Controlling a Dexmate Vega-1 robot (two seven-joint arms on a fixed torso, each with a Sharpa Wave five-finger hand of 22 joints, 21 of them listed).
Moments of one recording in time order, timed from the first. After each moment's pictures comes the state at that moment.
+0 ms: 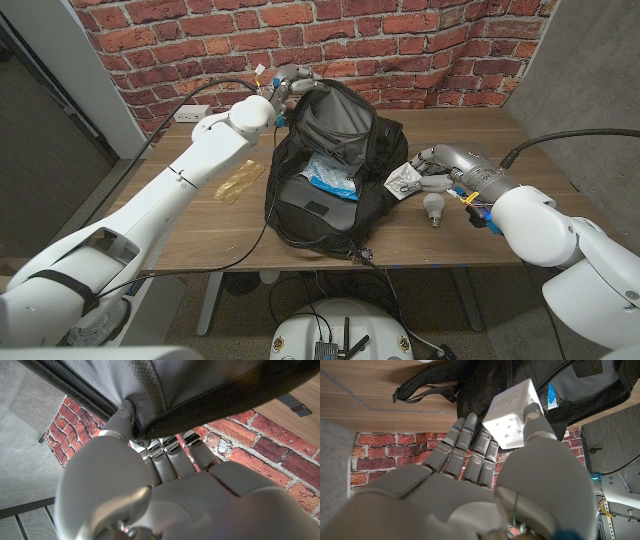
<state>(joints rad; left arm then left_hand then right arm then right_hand) 0.54 0.61 0.53 -1.88 -0.25 0.46 0.21 0.98 0.07 0.42 -0.22 0.18 1.17 -0.07 0.27 0.22 1.27 -0.19 0.19 0.19 1.23 -0.24 0.19 0.18 0.82 -0.10 0.22 0.18 -1.52 -0.97 -0.06 -2.76 -0.45 -0.86 0.16 0.86 0.00 0.36 -0.17 0.20 0.66 -0.05 0.47 0.21 0.81 -0.10 0.44 0.38 0.61 -0.06 0.50 0.37 0.57 -0.05 0.23 0.18</state>
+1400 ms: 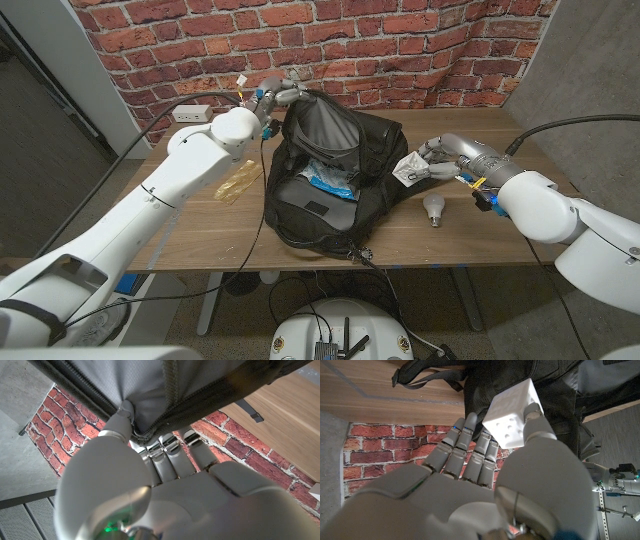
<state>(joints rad) 0.68 0.71 0.43 -2.07 -0.36 0.57 0.29 0.98 0.07 0.42 -0.22 0.18 1.17 -0.08 0.26 0.22 1.27 -0.19 0.19 0.19 1.23 -0.24 0.18 0.17 0.82 -0.10 0.22 0.18 -1.48 -1.10 0.02 -2.62 -0.21 -0.73 0.00 0.86 0.00 0.35 -0.17 0.20 0.66 -0.05 0.47 0.21 0.82 -0.10 0.43 0.39 0.62 -0.06 0.50 0.37 0.57 -0.05 0.23 0.18</state>
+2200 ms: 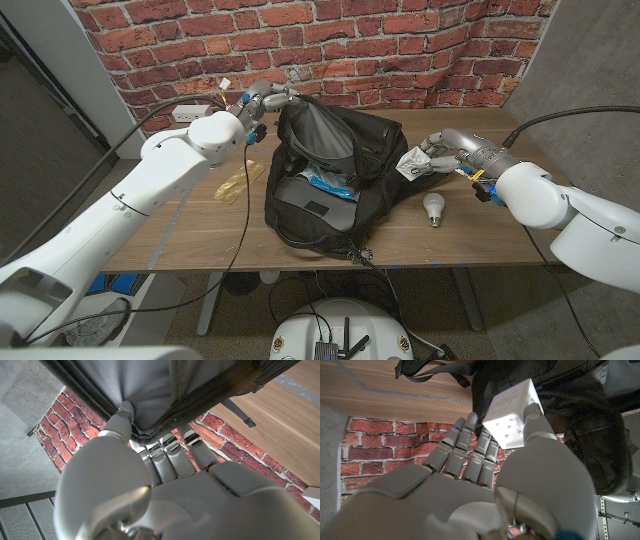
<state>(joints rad) 0.77 0.81 0.35 -2.14 -0.45 0.54 0.26 0.97 0.07 0.43 -0.22 0.18 1.16 -0.08 0.26 0.22 1.25 -0.18 0.19 0.19 1.21 -0.24 0.18 0.17 0.82 -0.10 0.22 0.18 -1.37 -1.16 -0.04 -2.51 -0.15 -0.68 -0.04 0.86 0.00 0.35 -0.17 0.20 0.66 -0.06 0.46 0.21 0.82 -0.10 0.43 0.39 0.62 -0.06 0.50 0.38 0.57 -0.05 0.23 0.18</state>
